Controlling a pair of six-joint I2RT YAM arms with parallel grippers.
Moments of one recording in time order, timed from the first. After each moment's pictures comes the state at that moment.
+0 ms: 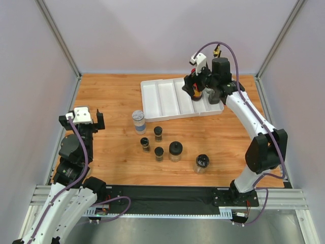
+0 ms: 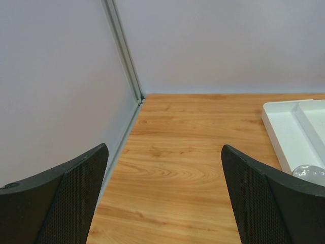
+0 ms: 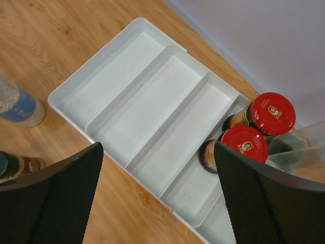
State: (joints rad) left arm -0.39 0.44 0.67 -0.08 -0.57 0.23; right arm 0.29 1.71 1.58 -0.29 -0.43 -0.31
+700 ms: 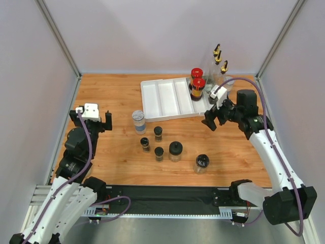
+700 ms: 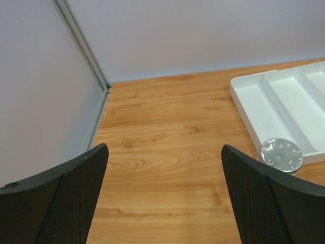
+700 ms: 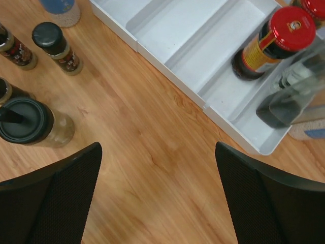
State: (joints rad) left arm -0.39 0.52 0.68 -0.14 -0.44 0.18; right arm 0.19 1.13 1.09 -0.56 -0.55 -0.48
